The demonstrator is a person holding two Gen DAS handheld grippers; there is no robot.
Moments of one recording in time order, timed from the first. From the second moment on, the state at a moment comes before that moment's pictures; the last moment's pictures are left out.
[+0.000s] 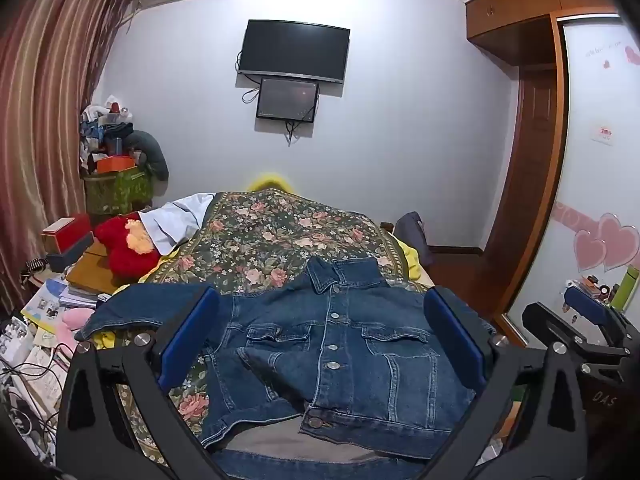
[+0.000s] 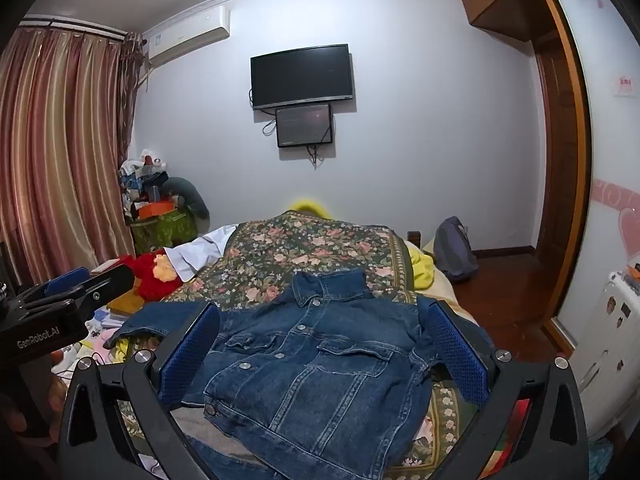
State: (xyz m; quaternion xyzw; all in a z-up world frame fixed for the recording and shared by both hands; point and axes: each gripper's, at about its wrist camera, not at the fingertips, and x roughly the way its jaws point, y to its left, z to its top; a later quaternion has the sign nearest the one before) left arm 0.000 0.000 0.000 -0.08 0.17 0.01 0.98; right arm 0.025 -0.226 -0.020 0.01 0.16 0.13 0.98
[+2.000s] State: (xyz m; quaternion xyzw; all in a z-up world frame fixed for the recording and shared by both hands) left arm 0.000 -0.004 0.007 -0.06 0.17 0.01 0.98; right arm 0.033 -0.229 -0.017 0.02 0.16 0.13 0.98
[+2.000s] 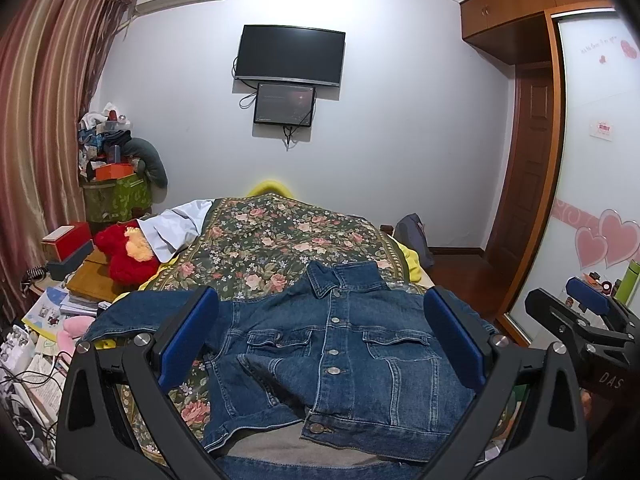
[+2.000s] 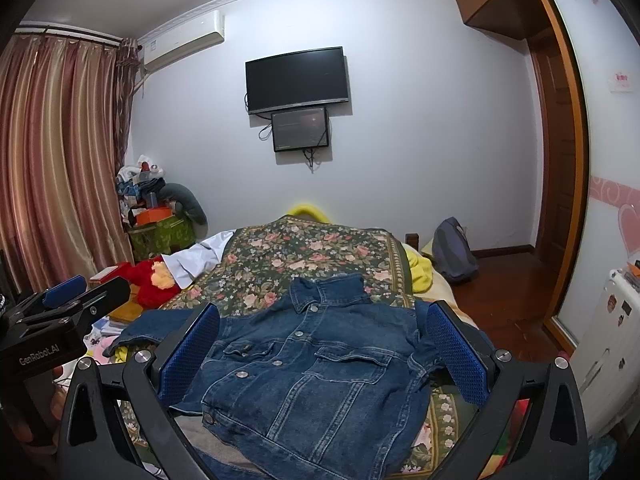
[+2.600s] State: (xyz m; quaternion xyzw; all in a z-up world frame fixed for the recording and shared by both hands) left arm 0.011 0.002 0.003 -0.07 0.18 0.01 0.98; right arm 0.037 -0.225 -0.019 0.01 0.17 0.13 0.98
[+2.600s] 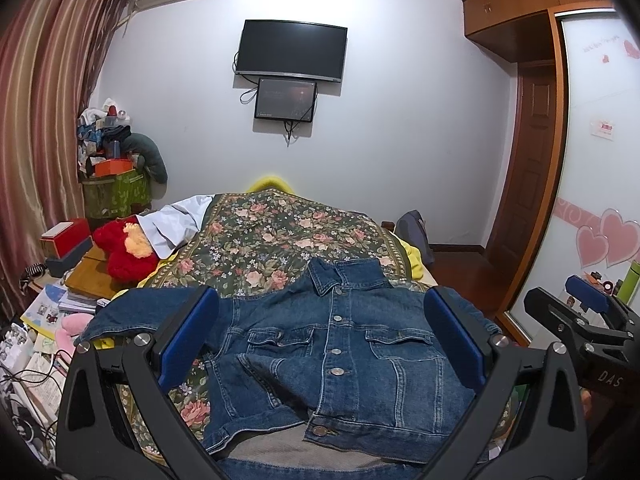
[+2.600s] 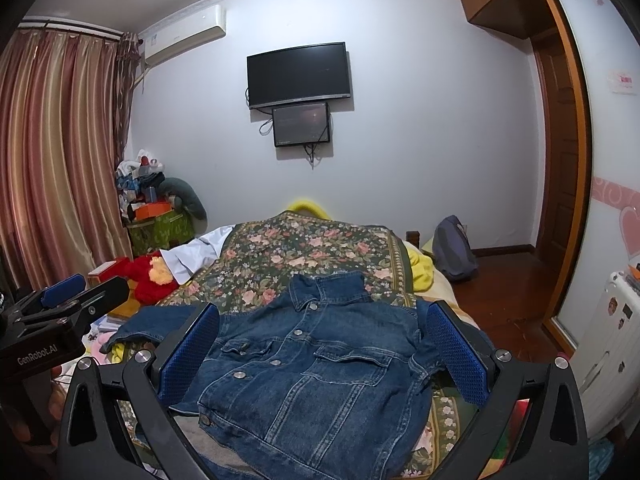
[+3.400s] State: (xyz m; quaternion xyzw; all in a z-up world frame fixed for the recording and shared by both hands) left arm 0.064 0.127 -0.061 -0.14 0.23 0.16 0.95; right arm 0.110 -0.163 -0.047 -0.02 0.23 0.15 0.96
